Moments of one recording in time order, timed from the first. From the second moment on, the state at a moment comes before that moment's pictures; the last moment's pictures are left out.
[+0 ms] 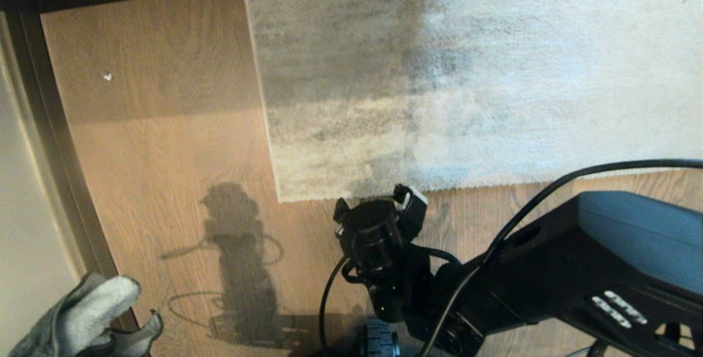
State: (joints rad) left arm 0.00 0.00 0.00 0.00 0.00 -0.01; right arm 0.96 2.23 -1.14 -0.78 -0.68 1.01
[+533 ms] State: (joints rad) left arm 0.00 0.00 0.00 0.00 0.00 -0.01; right arm 0.98 2.29 -1.03 -1.14 -0.68 1.01
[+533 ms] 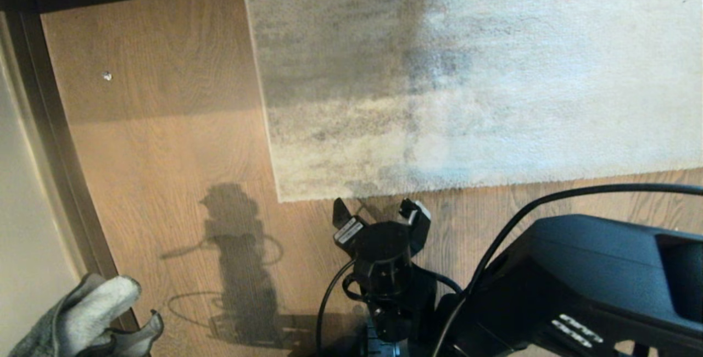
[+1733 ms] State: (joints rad) left arm 0.00 0.00 0.00 0.00 0.00 -0.01; right arm 0.91 2.49 -1.11 -1.39 -0.65 0.93
